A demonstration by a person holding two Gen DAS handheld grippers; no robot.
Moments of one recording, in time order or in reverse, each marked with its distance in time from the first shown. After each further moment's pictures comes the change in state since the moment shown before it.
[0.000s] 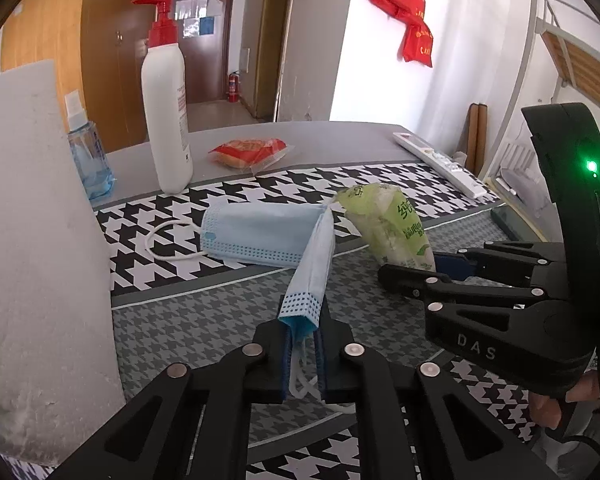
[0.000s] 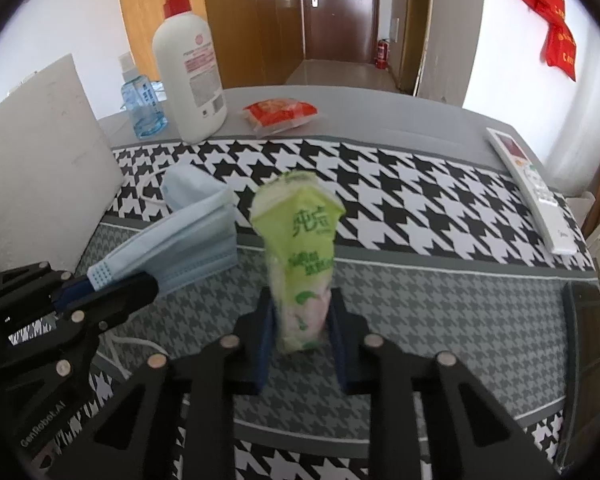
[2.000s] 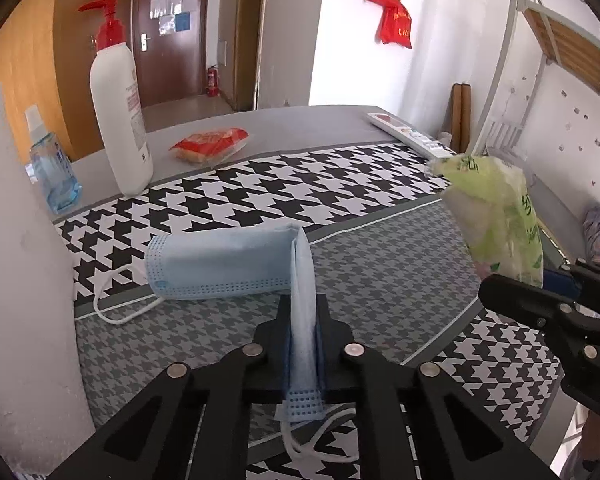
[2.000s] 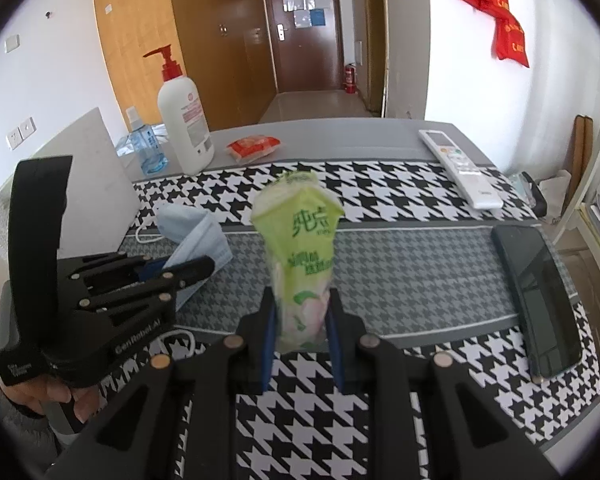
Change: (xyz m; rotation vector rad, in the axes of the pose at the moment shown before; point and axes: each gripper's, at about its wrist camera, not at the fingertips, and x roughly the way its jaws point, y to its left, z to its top) left arm 0.021 -0.023 0.001 0.069 0.046 -0.041; right arm -0.081 -0.014 -0.048 0.114 -0.129 -0.039
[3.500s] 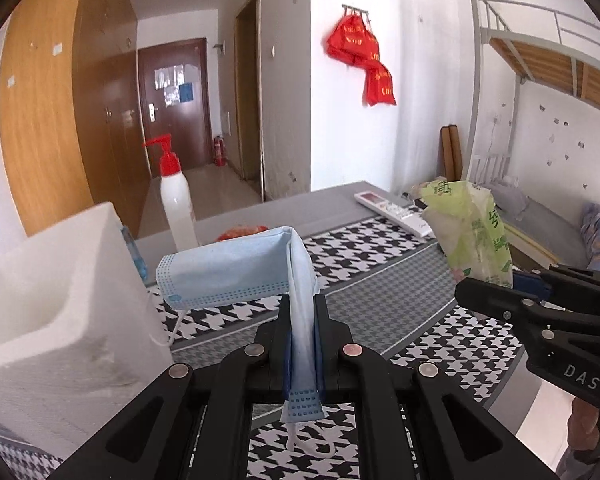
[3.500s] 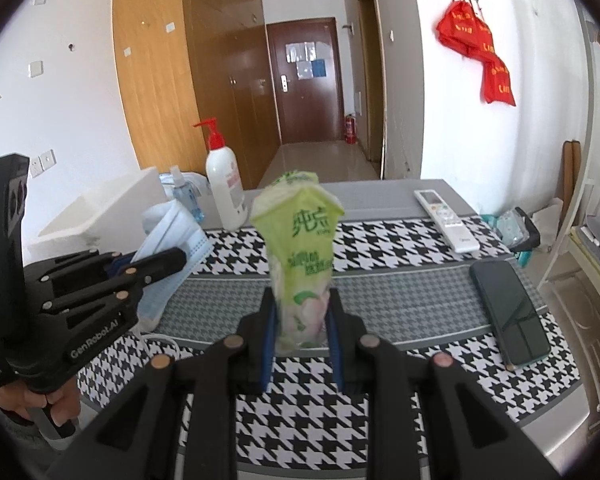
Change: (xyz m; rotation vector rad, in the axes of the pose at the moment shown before) left arm -0.126 -0.013 -0.003 0.094 -0.247 0.058; right arm -0.078 0.030 -0.001 0.001 -0.208 0.011
